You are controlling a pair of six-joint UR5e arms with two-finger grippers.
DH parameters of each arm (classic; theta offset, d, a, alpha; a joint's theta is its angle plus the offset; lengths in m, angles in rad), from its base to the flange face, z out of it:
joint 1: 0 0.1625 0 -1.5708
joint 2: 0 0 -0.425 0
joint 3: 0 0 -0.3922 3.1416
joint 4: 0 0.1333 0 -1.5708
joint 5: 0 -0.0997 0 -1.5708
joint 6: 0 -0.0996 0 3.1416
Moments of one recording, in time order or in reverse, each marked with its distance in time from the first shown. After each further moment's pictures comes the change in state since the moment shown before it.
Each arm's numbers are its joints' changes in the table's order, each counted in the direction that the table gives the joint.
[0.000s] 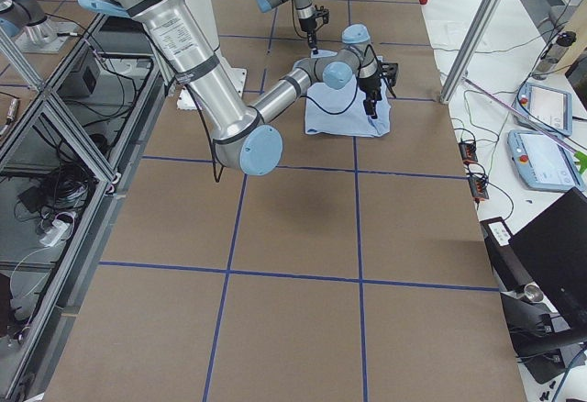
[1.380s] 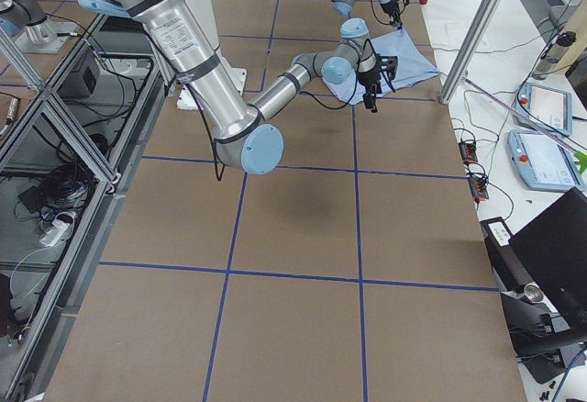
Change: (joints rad) left arm -0.472 0.480 -0.844 -0.283 0.039 -0.538; right arm -0.006 -0.022 -0.021 0.007 0.002 -0.015
